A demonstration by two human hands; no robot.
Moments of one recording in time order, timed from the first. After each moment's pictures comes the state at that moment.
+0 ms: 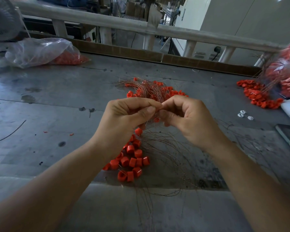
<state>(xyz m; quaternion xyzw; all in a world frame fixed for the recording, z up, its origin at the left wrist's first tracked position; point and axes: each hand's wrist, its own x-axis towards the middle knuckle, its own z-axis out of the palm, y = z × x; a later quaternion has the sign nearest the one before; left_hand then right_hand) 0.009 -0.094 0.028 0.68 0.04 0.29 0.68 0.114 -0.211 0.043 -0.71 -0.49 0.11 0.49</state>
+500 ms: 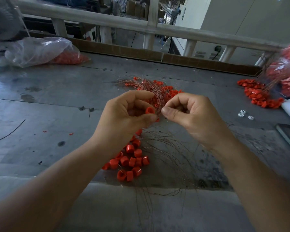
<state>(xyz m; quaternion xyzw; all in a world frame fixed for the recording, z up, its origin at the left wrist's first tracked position) 0.008 -0.093 0.024 0.72 0.08 0.29 0.63 0.115 -0.217 0.045 -0.73 -0.45 0.10 0.50</state>
